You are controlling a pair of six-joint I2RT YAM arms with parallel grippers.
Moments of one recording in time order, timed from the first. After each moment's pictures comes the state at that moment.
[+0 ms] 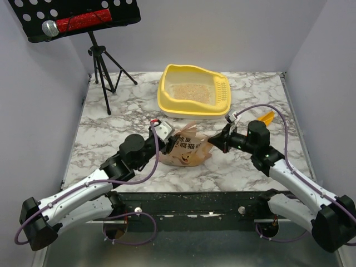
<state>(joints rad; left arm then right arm) -0.89 0.85 0.65 0.13 -0.12 0.10 0.45 1.00 0.57 0.13 -0.55 0.07</state>
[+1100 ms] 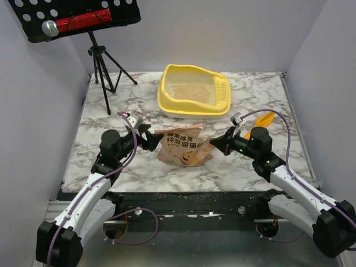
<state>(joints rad) -0.34 0.76 0.43 0.23 0.40 -0.12 0.45 0.91 0.45 0.22 -0.48 0.21</state>
